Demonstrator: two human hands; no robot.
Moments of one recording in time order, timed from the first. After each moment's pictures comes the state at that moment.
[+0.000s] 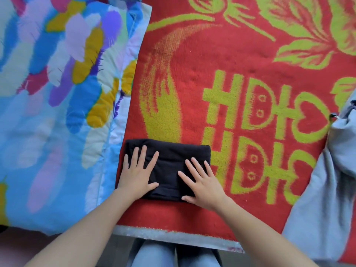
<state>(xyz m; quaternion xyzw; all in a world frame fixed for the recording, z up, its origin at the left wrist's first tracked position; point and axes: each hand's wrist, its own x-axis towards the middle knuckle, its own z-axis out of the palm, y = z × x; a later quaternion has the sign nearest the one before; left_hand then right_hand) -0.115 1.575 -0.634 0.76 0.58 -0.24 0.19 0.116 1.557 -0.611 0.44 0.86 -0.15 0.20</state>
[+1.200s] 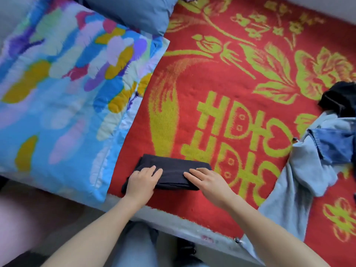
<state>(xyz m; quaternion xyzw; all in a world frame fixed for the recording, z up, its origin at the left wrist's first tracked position) -0.067 1.485 -0.554 0.79 0.59 0.04 0.14 0.162 1.530 -0.501 0.32 0.94 -0.07 0.02</state>
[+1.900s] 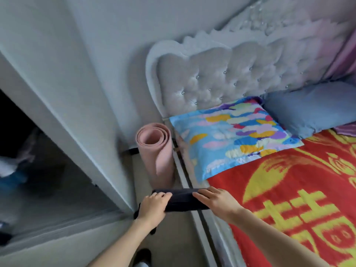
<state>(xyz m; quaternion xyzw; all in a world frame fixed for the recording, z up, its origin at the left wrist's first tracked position) -0.022 1.136 -0.382 0.35 0.93 0.03 0.11 0.079 1.358 -0.340 -0.19 0.98 0.01 -0.08</state>
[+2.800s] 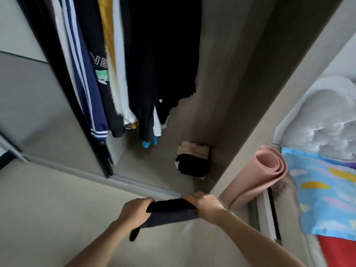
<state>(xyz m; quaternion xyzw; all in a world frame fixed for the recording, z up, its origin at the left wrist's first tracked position) -0.062 0.630 -0.387 0.03 0.97 0.15 0.18 -0.095 0.879 -0.345 -0.31 0.93 -0.03 0.18</state>
